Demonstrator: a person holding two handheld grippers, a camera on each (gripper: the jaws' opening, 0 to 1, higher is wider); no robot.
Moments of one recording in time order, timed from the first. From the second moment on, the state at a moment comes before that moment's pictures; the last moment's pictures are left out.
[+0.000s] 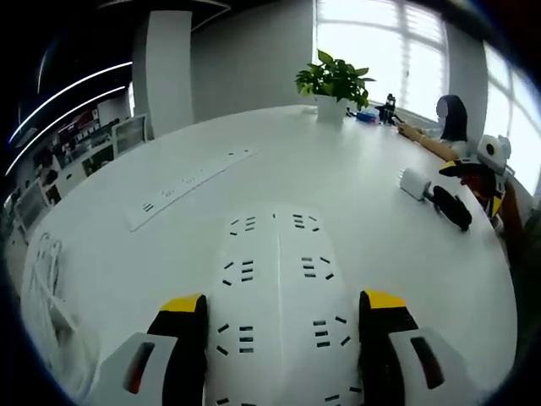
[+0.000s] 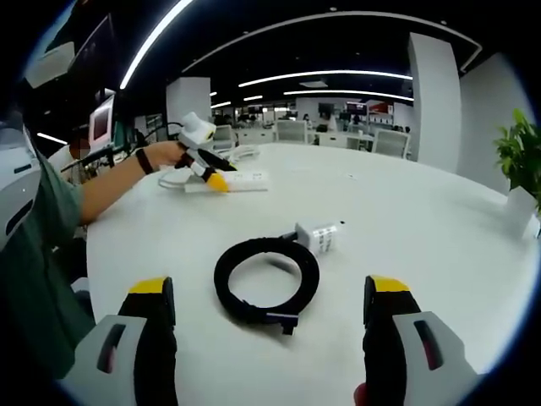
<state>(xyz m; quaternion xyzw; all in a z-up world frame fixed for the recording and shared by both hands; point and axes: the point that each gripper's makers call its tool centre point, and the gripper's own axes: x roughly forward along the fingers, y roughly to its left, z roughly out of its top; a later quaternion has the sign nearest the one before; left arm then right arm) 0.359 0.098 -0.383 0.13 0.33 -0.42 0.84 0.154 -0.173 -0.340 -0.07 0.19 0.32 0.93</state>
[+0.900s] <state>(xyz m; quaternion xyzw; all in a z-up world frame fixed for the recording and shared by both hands) 0.360 0.077 -0.384 0.14 0.32 -0.47 0.81 0.154 -0.171 -0.343 -0.06 0.19 0.32 0.92</state>
